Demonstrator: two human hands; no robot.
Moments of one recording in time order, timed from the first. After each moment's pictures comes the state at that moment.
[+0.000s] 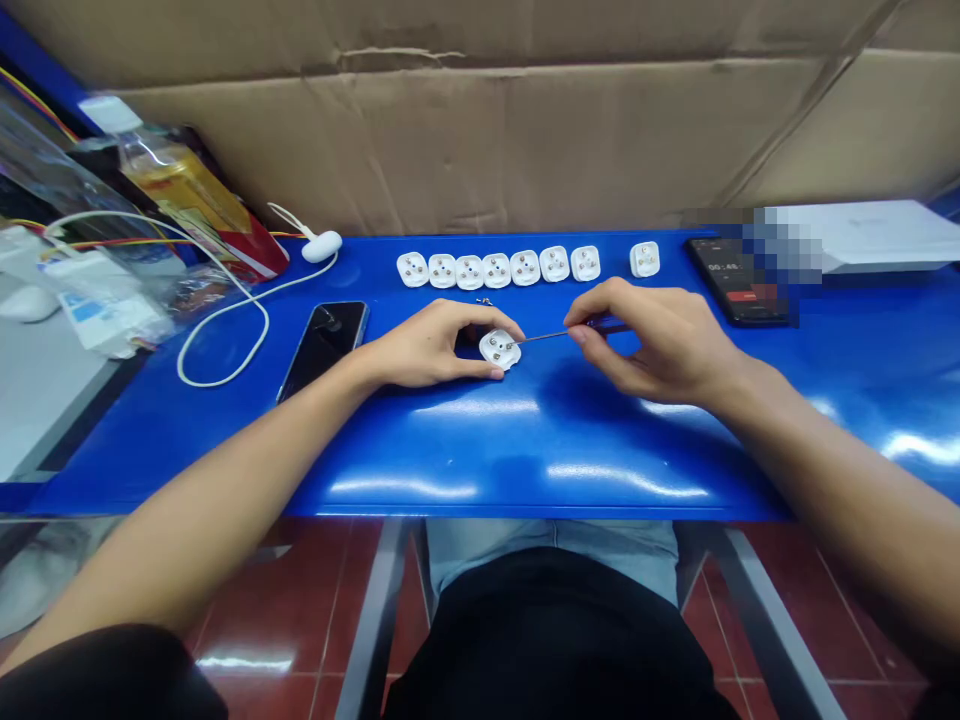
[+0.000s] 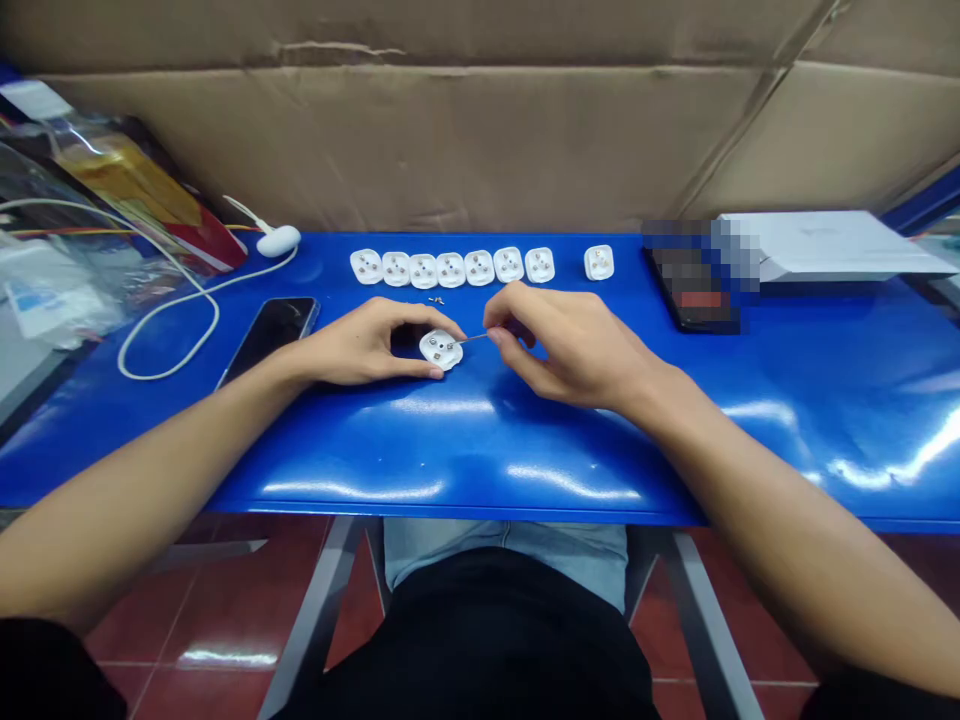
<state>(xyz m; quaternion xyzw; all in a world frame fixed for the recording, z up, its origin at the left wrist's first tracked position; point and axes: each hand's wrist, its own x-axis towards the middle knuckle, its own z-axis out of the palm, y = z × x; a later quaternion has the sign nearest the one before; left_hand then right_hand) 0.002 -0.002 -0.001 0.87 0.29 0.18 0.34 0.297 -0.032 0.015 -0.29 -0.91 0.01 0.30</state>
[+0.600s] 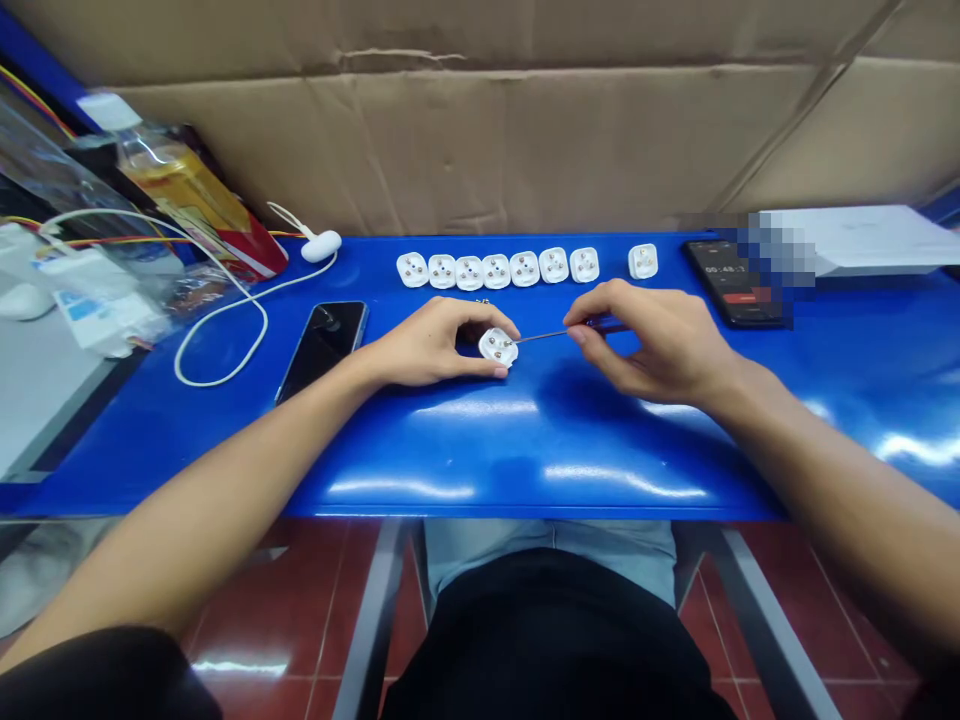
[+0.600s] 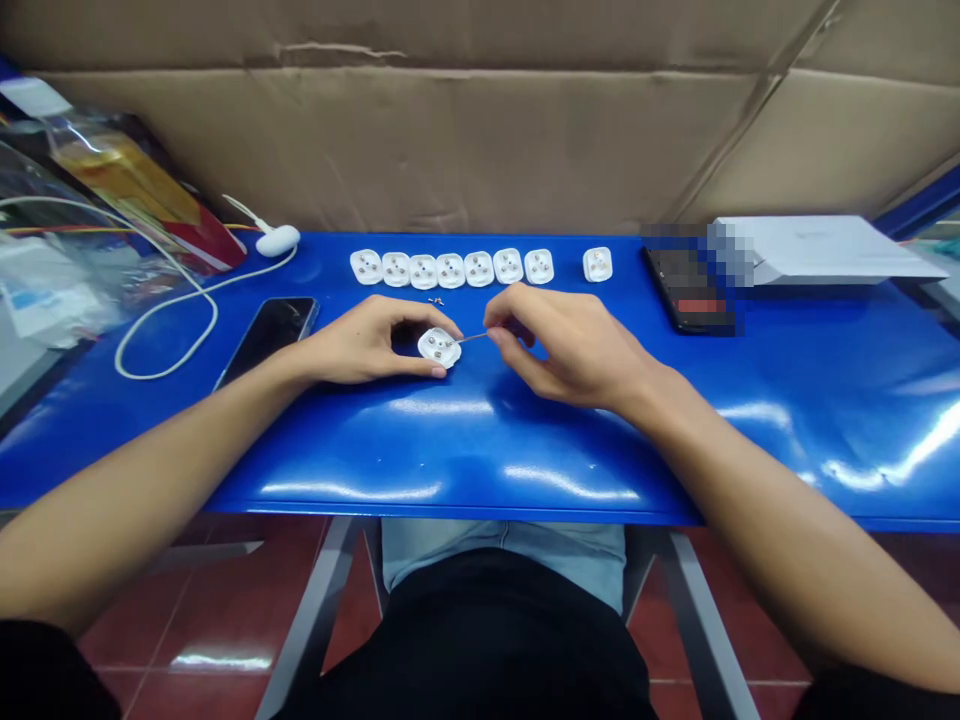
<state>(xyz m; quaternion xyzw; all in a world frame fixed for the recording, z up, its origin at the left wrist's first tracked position) 0.003 -0.001 -0.002 0.86 0.32 0.19 0.34 0.296 -0.031 0.013 -0.29 -0.91 -0.01 0.31</state>
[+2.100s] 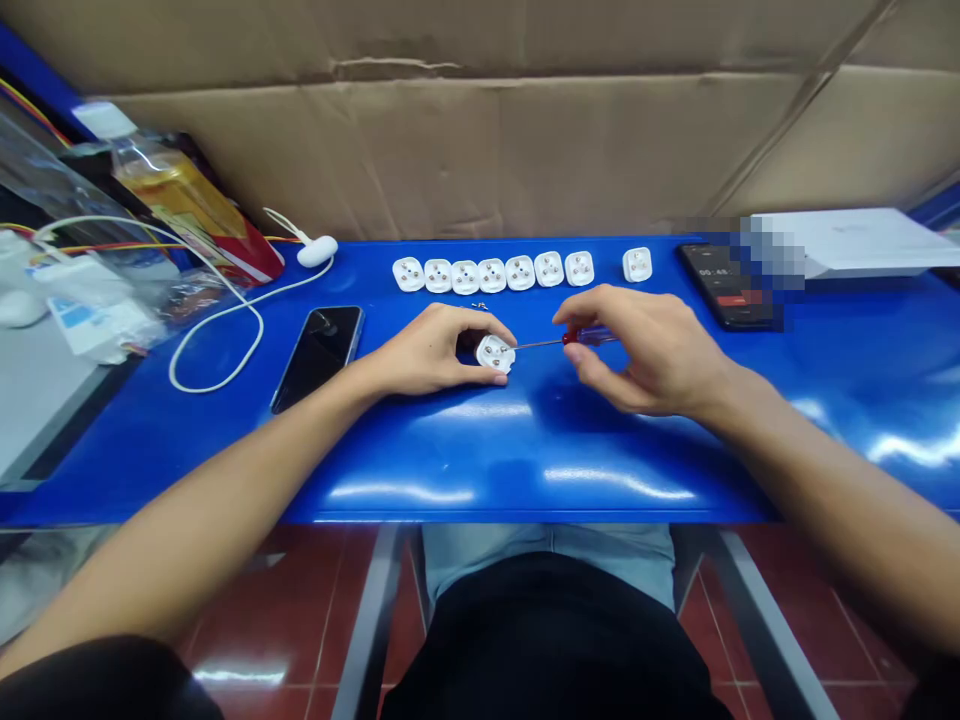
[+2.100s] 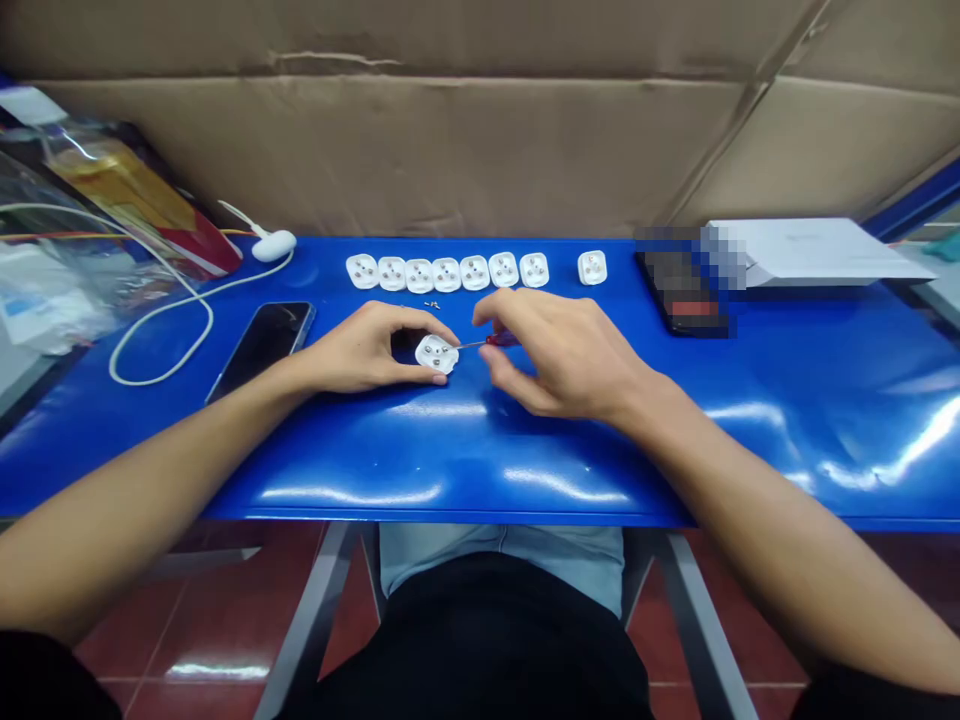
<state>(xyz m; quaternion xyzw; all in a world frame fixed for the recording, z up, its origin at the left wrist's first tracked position) 0.010 -0.007 0.000 0.87 0.33 0.20 0.31 0.291 -0.039 0.017 -0.29 -0.91 -0.03 0.28</state>
